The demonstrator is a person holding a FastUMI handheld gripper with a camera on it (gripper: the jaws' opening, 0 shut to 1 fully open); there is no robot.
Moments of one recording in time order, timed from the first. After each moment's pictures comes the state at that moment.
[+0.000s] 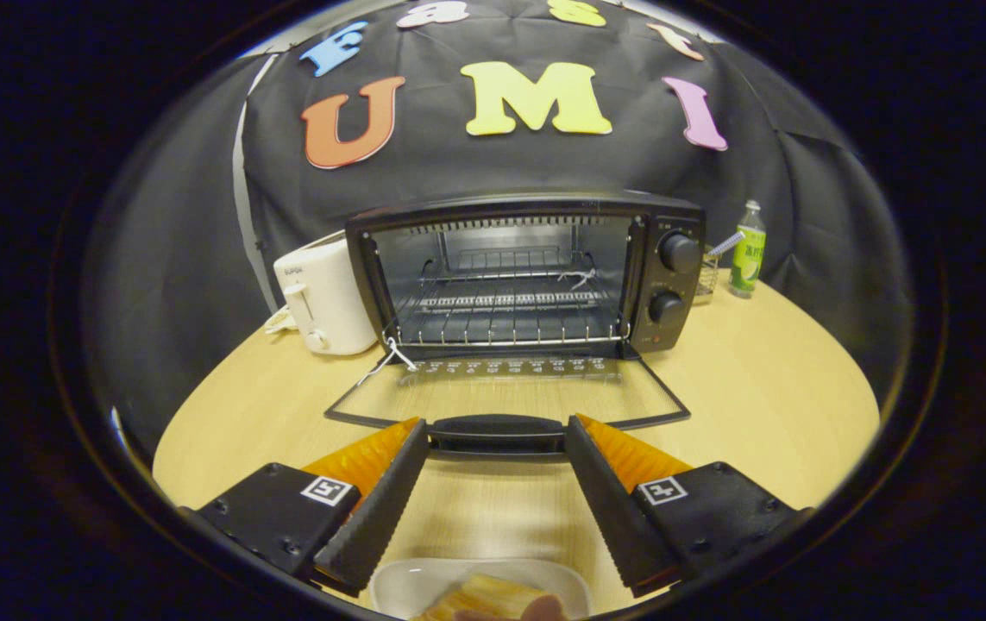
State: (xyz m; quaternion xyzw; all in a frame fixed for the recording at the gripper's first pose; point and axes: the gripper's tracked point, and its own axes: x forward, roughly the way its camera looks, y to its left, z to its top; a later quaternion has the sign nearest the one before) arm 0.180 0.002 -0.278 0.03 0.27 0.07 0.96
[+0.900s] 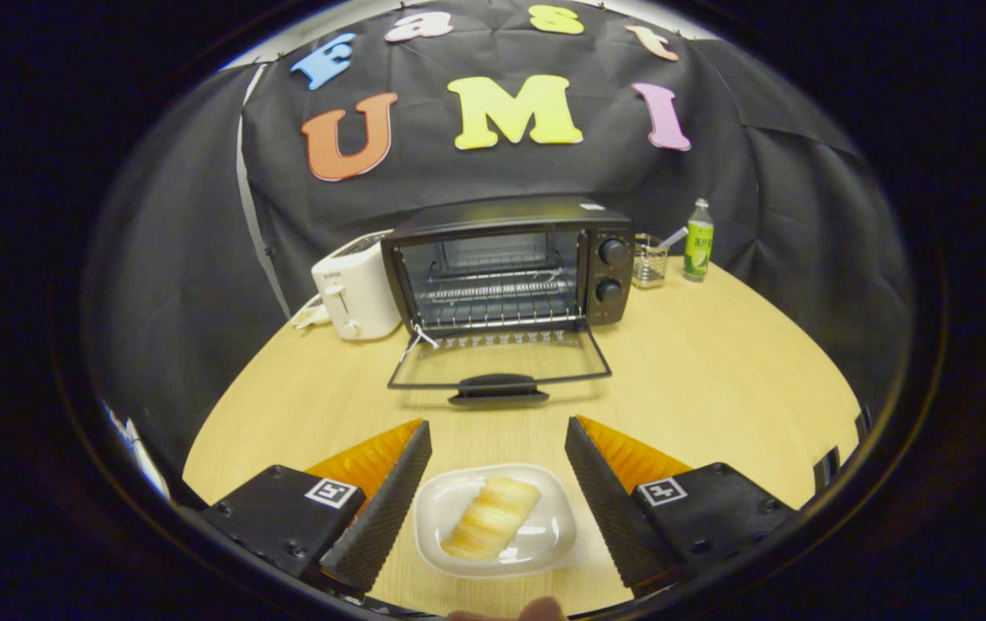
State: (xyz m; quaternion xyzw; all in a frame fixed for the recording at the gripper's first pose) arm 0.055 -0.007 -0.236 0.04 0.30 0.04 0.95
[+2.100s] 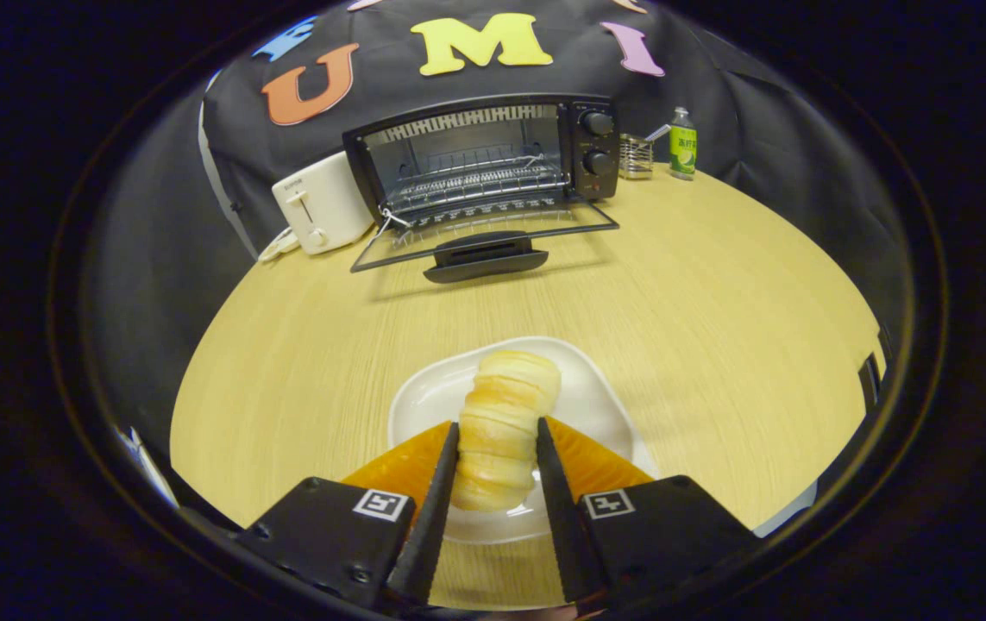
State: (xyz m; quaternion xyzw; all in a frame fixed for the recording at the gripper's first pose) arm 0.018 0.002 -0.334 0.08 0.40 0.00 0.91
